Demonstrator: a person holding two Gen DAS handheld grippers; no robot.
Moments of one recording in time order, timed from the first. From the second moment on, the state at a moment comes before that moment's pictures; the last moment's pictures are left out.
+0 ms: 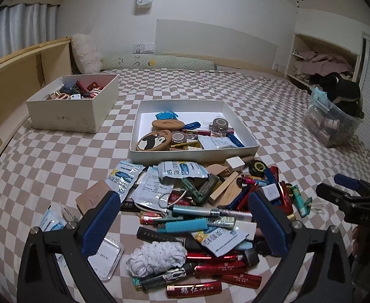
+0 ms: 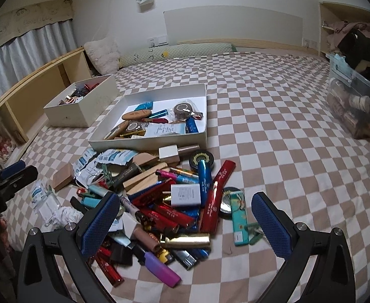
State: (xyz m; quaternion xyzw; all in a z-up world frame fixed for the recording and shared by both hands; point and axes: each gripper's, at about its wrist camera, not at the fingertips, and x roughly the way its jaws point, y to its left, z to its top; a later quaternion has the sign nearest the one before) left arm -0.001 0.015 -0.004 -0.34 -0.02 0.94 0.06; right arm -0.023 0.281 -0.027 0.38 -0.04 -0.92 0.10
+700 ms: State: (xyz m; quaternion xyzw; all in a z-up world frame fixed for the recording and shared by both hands) left arm 0.045 0.004 -0.071 -0.37 -0.01 0.93 0.03; right arm 0.021 0.288 -0.081 0.36 -0.07 -0.93 0.08
